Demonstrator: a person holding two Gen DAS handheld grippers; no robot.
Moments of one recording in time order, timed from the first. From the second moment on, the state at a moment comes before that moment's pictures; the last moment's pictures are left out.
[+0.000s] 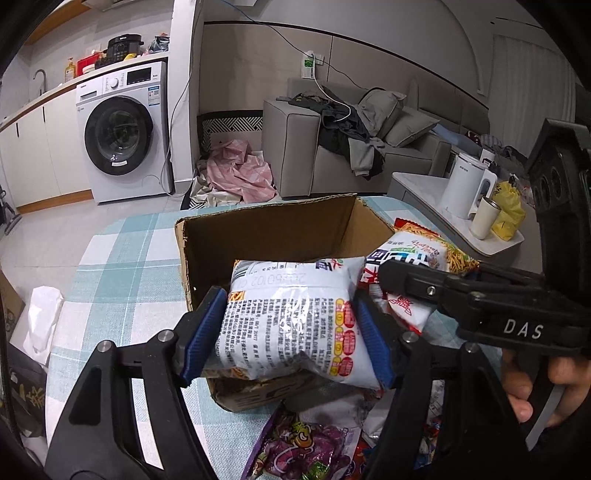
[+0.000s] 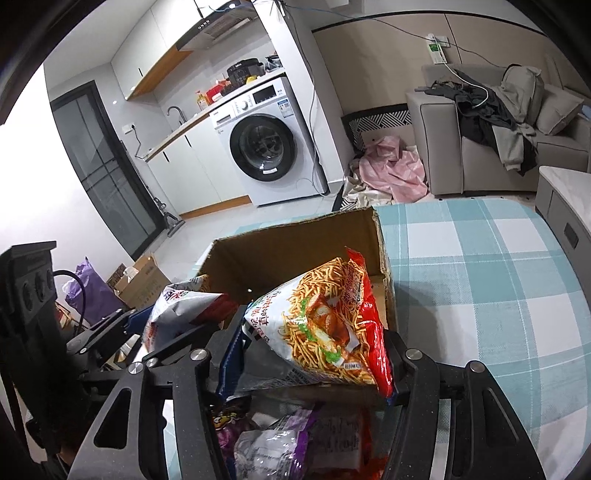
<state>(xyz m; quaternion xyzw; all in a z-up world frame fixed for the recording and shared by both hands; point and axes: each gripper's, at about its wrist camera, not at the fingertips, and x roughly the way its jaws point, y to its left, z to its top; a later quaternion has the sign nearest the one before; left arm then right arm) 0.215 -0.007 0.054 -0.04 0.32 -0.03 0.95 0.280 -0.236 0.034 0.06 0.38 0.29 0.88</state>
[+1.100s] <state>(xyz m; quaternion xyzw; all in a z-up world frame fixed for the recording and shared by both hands) 0.103 -0.008 0.077 -0.05 0.29 -0.03 0.96 0.187 -0.298 0.058 0.05 0.34 0.27 0.90</state>
